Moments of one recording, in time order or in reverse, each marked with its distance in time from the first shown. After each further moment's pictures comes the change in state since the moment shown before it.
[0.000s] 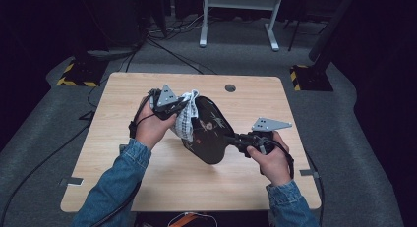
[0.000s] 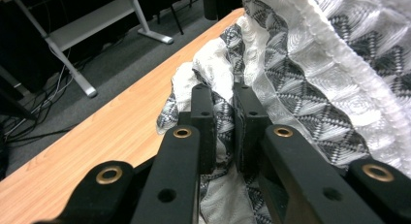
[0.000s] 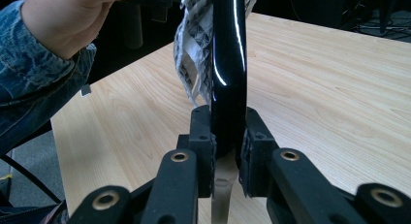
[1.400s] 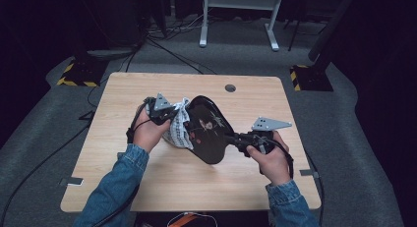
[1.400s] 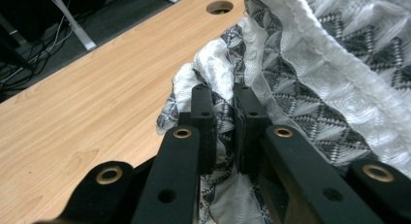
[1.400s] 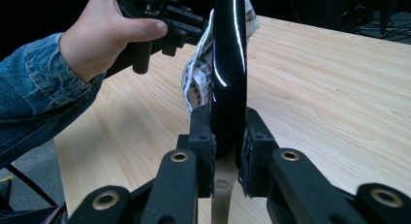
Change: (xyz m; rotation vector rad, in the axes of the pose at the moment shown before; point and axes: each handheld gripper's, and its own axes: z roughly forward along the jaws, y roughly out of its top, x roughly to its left) left arm 0.014 -0.047 0.020 0.122 0.030 -0.096; right arm -0.001 0.001 0.001 -0.005 0.003 -0.001
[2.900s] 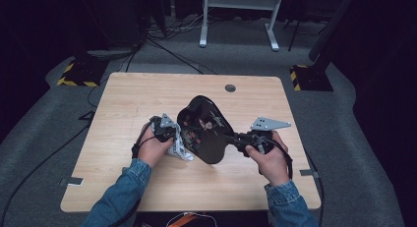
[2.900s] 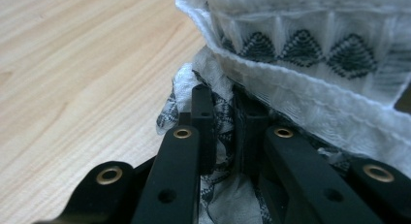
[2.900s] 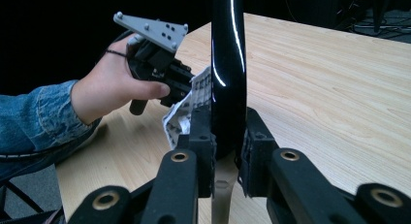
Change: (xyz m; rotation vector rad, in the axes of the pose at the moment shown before) left arm -0.025 -0.058 0.031 0.142 -0.075 -0.046; right arm 0.003 0.001 0.001 0.004 -0.018 0.011
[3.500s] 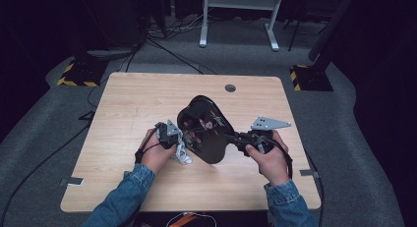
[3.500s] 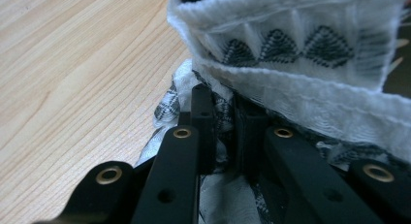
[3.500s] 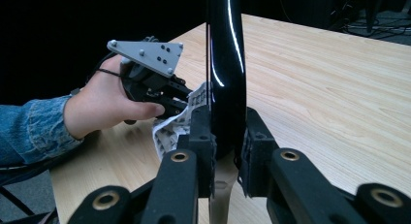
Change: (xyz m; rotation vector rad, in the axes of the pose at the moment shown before) left arm -0.015 -0.006 0.005 0.043 0.056 0.080; right arm -0.001 0.000 0.000 -0.001 -0.022 0.000
